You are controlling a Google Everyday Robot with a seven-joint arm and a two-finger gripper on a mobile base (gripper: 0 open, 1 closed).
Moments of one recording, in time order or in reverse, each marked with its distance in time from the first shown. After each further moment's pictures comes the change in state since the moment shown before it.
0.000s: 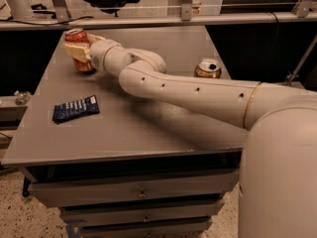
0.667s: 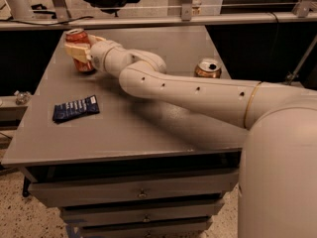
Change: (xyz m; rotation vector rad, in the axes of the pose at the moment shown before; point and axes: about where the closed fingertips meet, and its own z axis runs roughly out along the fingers) arm 0.001 -0.001 -0.001 0.007 0.001 0.007
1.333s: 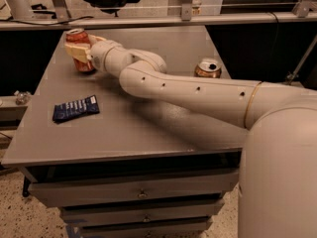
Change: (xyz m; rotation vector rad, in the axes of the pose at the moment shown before) arm -0.001 0.000 0.000 0.000 0.000 0.000
